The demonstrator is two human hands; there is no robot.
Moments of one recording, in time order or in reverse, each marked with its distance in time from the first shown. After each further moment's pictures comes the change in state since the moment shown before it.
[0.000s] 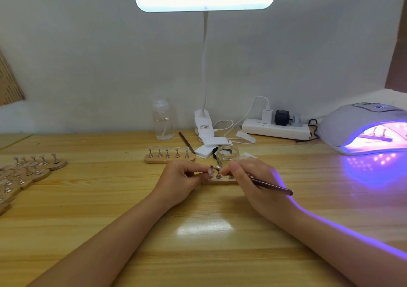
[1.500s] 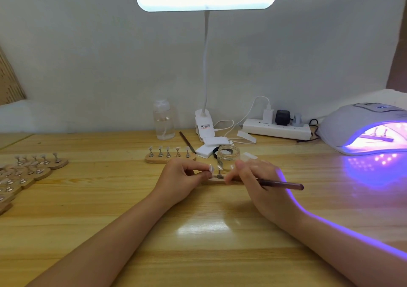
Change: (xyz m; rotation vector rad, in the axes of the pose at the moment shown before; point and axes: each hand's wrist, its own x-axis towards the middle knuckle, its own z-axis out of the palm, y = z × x) left_hand -0.001 0.007 -0.001 0.001 0.033 -0.057; right_hand 0.000 -0.001 0.000 0.082 0.046 -0.022
